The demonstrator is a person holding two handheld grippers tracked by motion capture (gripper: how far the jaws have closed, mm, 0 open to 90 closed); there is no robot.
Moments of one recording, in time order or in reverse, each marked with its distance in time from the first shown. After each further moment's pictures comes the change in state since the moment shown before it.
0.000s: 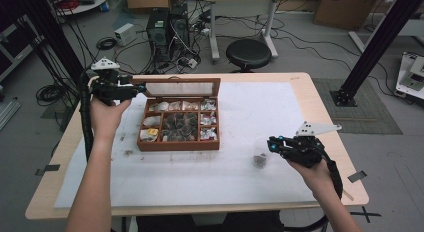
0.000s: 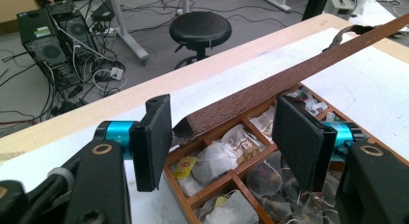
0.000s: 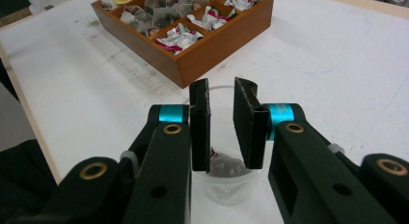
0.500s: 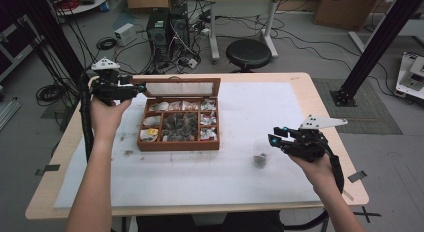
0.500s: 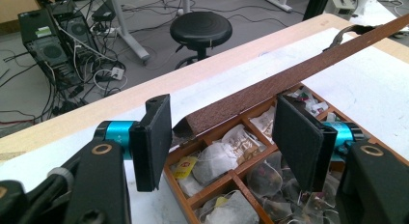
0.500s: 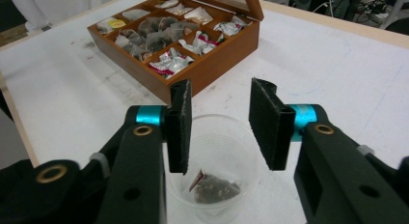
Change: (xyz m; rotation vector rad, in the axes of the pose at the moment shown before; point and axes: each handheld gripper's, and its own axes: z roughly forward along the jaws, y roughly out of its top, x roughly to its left) left arm -0.001 0.000 0.000 0.000 0.006 0.000; right arm -0.005 0.014 -0.007 -0.053 -0.025 0.008
